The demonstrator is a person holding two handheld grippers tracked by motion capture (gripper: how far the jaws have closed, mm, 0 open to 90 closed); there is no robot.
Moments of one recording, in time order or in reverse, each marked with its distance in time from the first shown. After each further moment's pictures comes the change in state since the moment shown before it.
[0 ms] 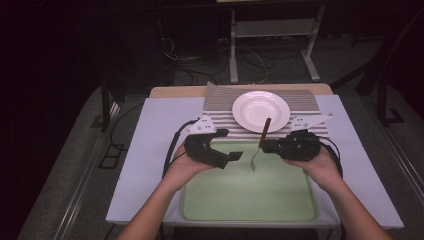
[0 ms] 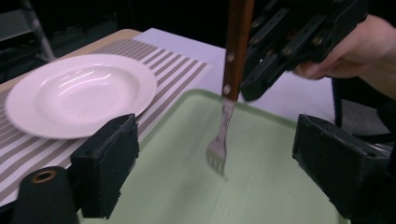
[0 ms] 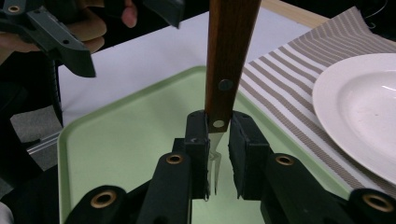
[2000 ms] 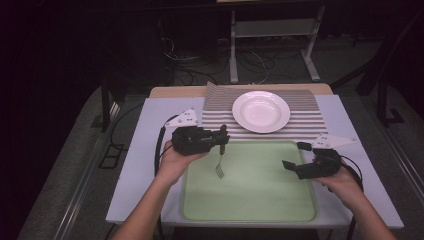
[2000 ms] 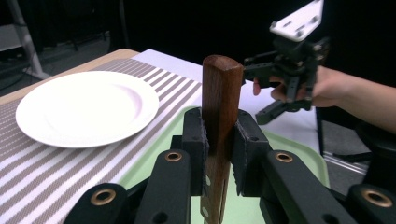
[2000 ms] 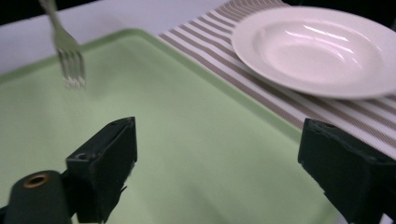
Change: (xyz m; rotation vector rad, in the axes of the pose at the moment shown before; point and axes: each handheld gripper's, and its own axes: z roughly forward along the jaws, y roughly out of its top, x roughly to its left) left arm 0.025 -0.011 -0.040 -0.105 -0.064 -0.044; right arm -0.024 -0.081 -0.028 -0.025 -0.247 0.040
